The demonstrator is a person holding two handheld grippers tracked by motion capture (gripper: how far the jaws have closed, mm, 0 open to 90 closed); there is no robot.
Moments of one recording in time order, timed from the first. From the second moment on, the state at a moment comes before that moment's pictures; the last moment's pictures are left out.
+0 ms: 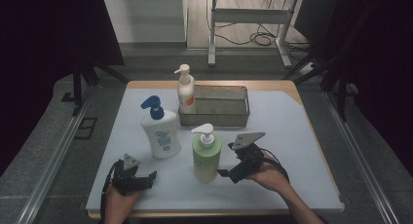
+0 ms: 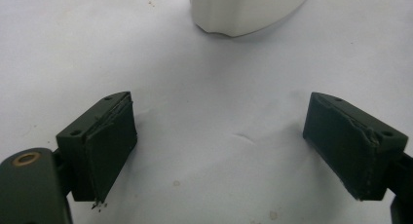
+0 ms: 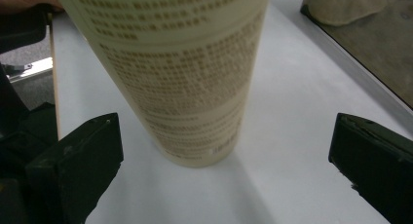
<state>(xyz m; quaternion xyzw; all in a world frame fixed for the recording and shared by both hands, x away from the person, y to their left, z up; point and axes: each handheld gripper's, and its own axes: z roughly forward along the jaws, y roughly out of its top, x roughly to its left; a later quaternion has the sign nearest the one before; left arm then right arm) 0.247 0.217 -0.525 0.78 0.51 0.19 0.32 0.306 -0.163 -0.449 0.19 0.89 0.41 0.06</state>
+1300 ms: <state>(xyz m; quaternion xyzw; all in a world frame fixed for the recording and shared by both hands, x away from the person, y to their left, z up) 0.247 0.217 -0.525 0.78 0.51 0.19 0.32 0.310 -0.118 -0.430 0.16 0.87 0.46 0.05</state>
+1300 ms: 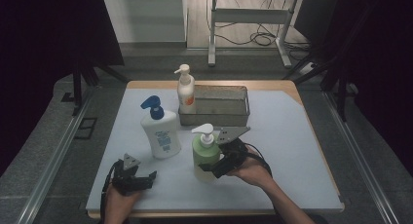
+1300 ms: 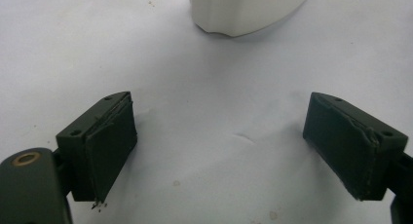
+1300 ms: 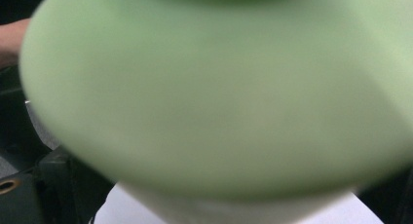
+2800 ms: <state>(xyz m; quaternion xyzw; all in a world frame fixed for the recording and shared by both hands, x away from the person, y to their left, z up) 0.247 0.217 -0.525 0.78 0.51 0.19 0.32 0.332 -0.118 -0.397 0.23 0.84 0.48 0.12</state>
